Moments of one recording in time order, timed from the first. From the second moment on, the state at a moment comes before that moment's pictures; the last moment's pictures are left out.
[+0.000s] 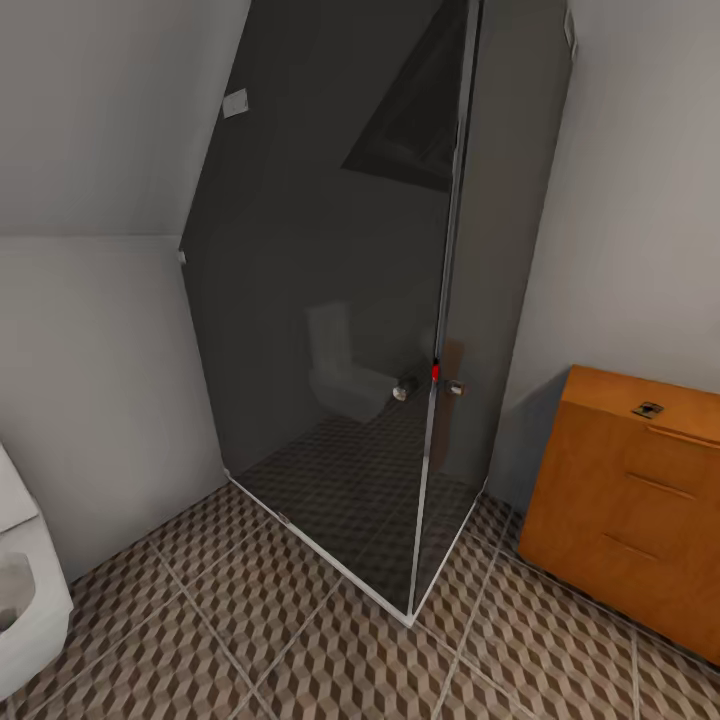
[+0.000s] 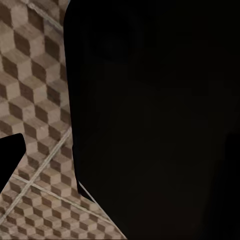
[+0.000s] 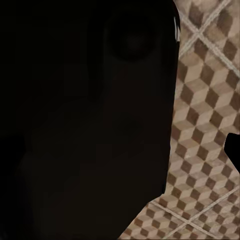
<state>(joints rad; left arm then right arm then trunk) 0.00 0.00 0.00 0.00 0.00 0.00 0.00 0.00 0.00 0.00 0.00 0.00 0.00 0.00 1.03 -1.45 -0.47</state>
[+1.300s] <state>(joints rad) 0.00 0.01 0.01 -0.01 0.02 -0.05 -0.01 -0.03 0.00 0.00 -0.01 0.00 0.01 0.00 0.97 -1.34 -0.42</state>
